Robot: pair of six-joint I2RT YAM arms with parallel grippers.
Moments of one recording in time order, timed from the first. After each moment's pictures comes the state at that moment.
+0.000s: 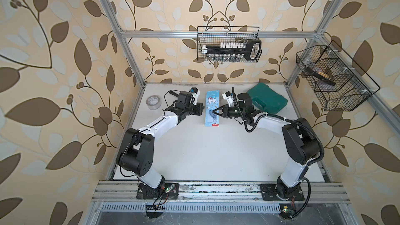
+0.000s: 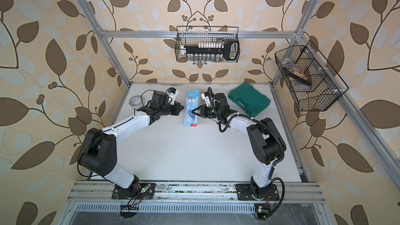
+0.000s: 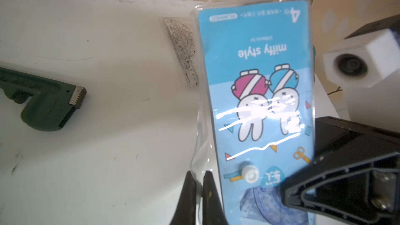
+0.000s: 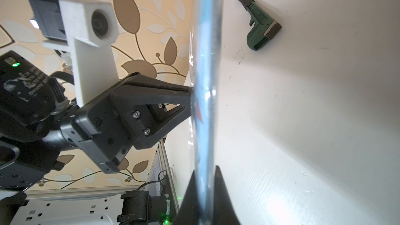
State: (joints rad) left arm -0.33 1.58 1.09 -0.15 0.34 -0.30; right arm 0.43 1.81 1.10 0.26 -0.74 0.77
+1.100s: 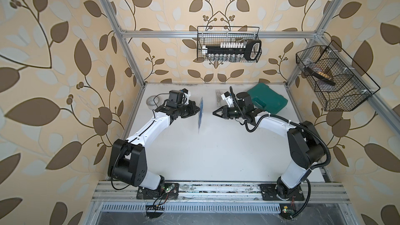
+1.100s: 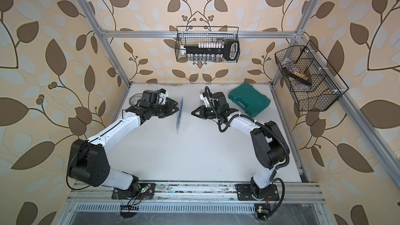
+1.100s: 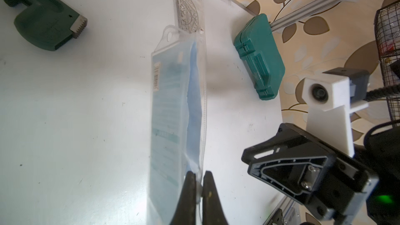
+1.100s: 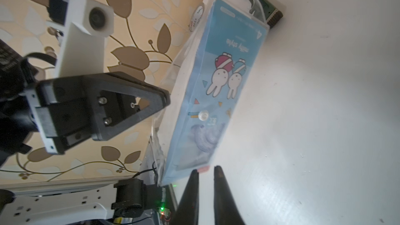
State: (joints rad) left arm -0.26 1.47 1.09 -0.34 0.49 -0.61; right arm 0.47 1.75 1.15 0.05 -0.70 0.67
